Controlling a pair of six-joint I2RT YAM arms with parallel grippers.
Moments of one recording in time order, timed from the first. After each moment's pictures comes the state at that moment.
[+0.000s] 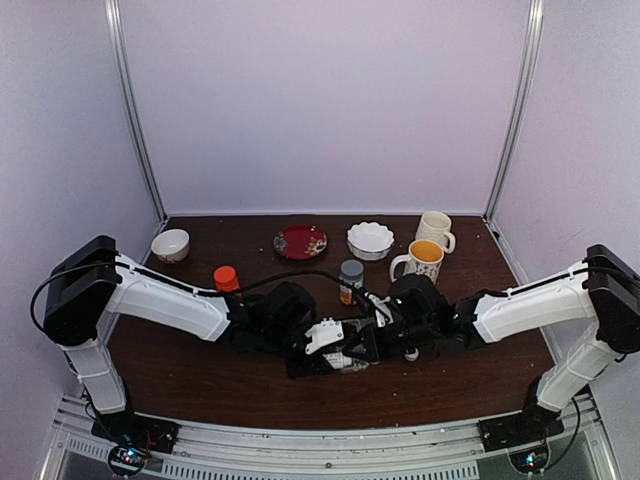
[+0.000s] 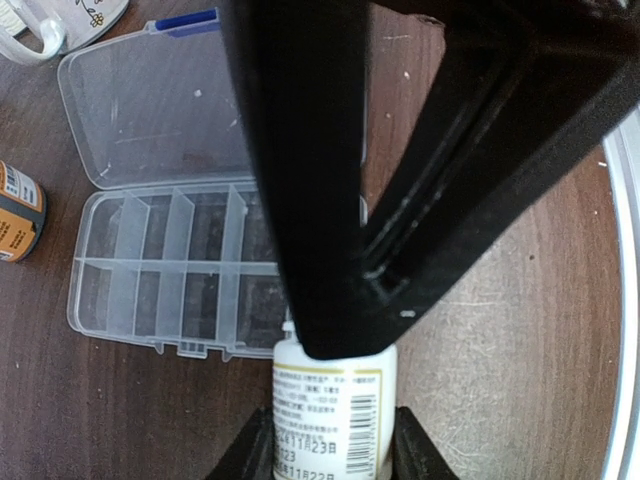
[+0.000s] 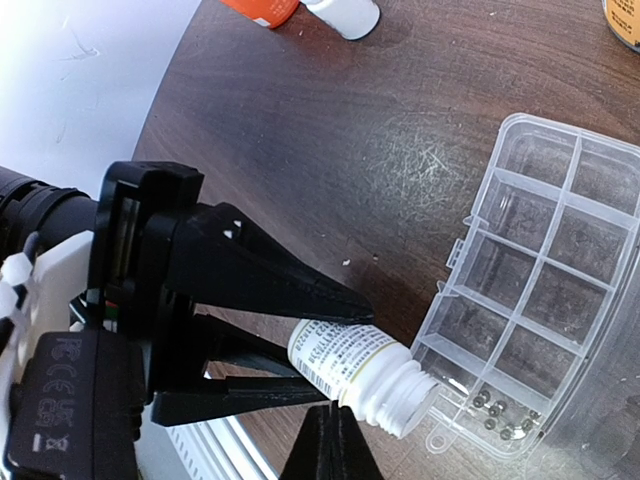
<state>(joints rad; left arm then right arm) -1.09 1.80 0.97 -0.05 0.20 0.30 0.96 1.54 0.70 0.16 -0.33 0.73</state>
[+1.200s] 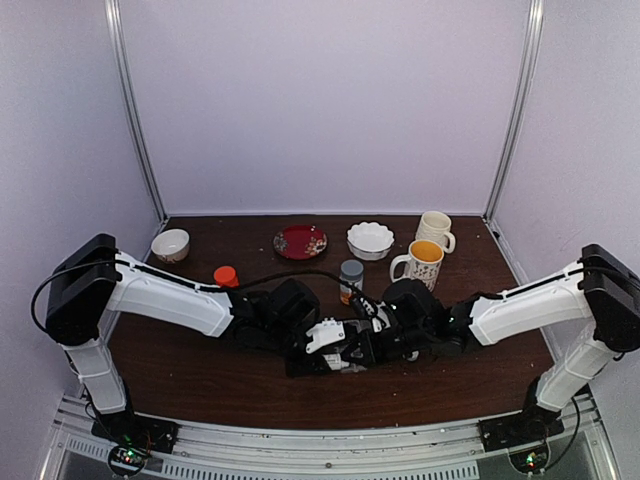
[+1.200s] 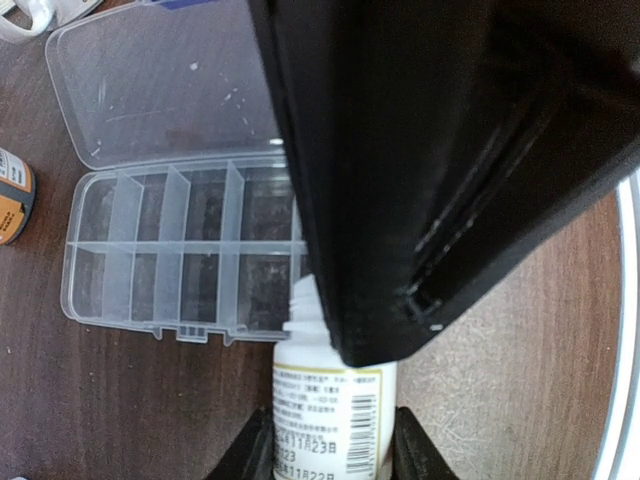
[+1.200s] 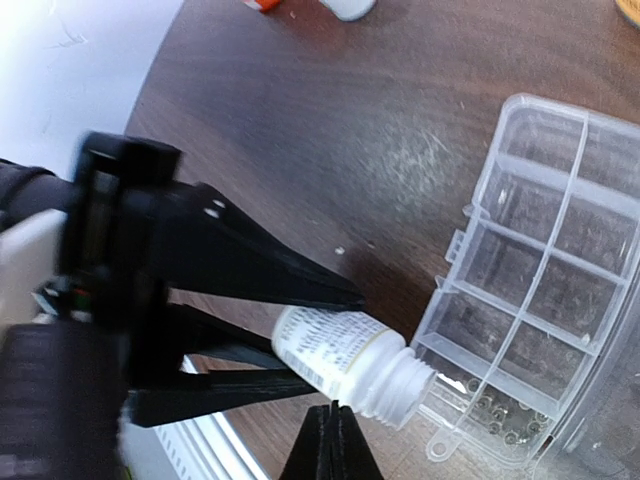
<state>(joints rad) -1.09 1.81 1.02 -0.16 0.19 0.30 0.99 1.58 0.72 0.14 -0.30 0.73</state>
